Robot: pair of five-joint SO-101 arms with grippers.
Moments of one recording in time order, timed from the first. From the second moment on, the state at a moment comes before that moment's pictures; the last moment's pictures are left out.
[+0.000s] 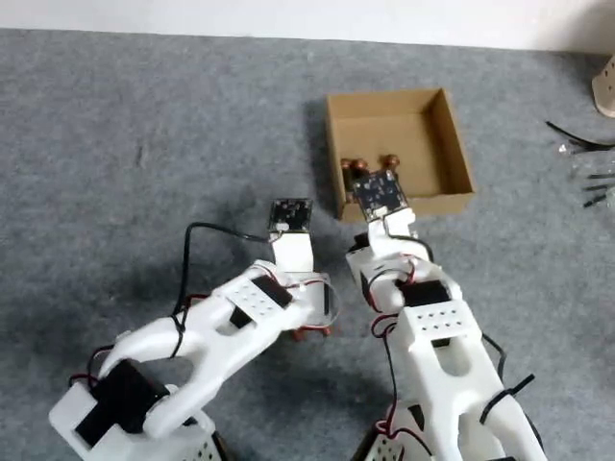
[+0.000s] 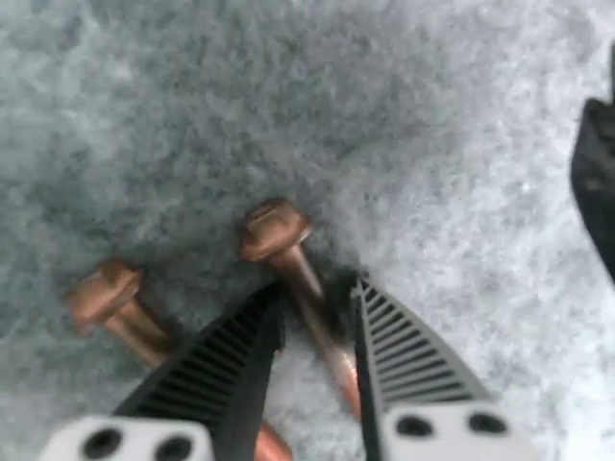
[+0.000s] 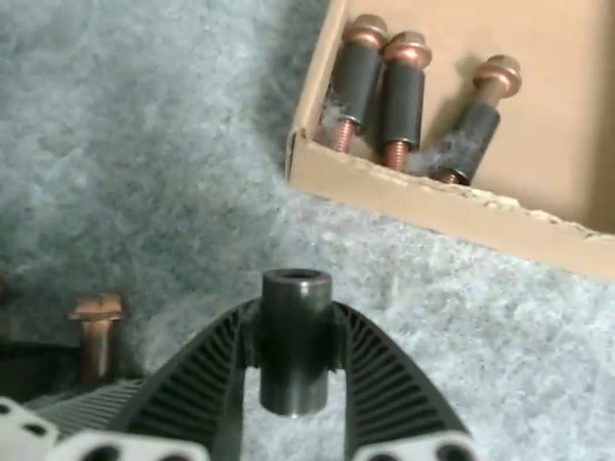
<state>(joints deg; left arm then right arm) 33.2 -8.2 55.4 28.1 43.0 -16.0 -37.5 64.9 27.0 15.2</state>
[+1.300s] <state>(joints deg) 17.4 -41.5 79.8 6.7 28.9 -24.7 -72.9 93.7 13.7 16.9</state>
